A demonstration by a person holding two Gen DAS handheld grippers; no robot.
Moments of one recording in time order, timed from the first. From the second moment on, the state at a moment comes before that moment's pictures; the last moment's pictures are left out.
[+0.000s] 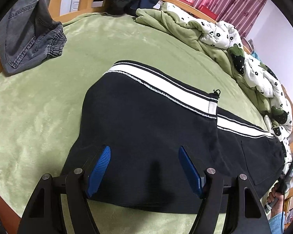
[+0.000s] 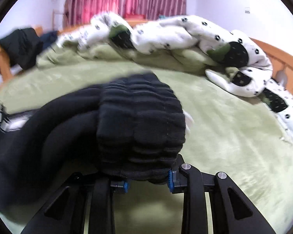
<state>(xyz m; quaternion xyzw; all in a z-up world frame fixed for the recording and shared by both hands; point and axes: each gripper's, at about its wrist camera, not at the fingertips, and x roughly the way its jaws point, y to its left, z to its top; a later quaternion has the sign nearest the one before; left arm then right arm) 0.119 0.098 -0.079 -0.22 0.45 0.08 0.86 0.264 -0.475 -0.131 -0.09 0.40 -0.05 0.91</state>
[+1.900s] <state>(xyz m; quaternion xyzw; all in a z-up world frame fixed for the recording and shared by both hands) 0.050 0.209 -0.100 -0.28 0.45 0.04 0.85 0.259 -0.095 -0.156 -0.03 0.52 0.22 0.83</state>
